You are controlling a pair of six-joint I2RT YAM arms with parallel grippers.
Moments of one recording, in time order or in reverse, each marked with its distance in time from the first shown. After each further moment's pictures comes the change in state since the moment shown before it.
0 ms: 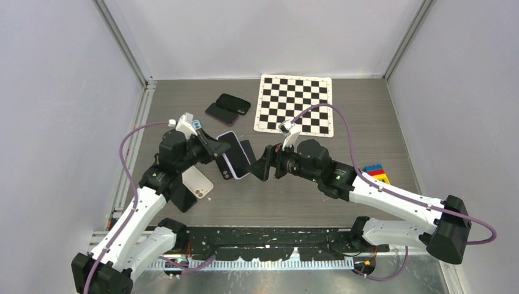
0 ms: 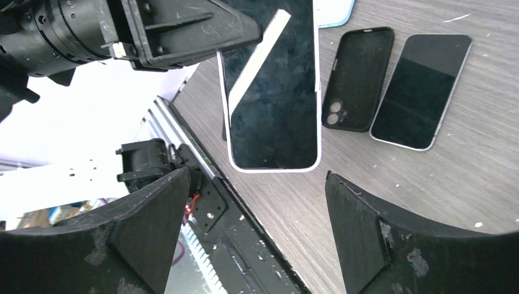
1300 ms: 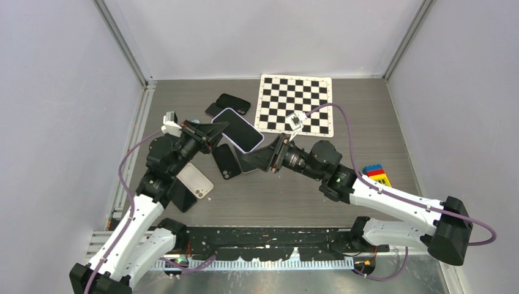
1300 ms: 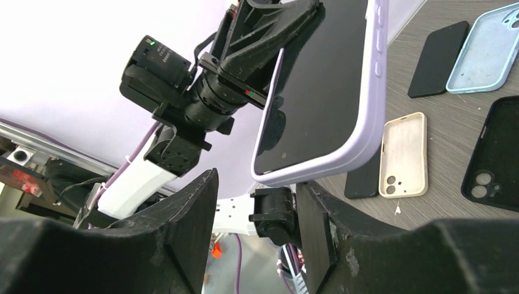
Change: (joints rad) left arm 0.000 -0.097 -0.037 0.362 -0.017 -0.684; right arm -0.002 -0.023 -0.069 0.435 -0.122 0.301
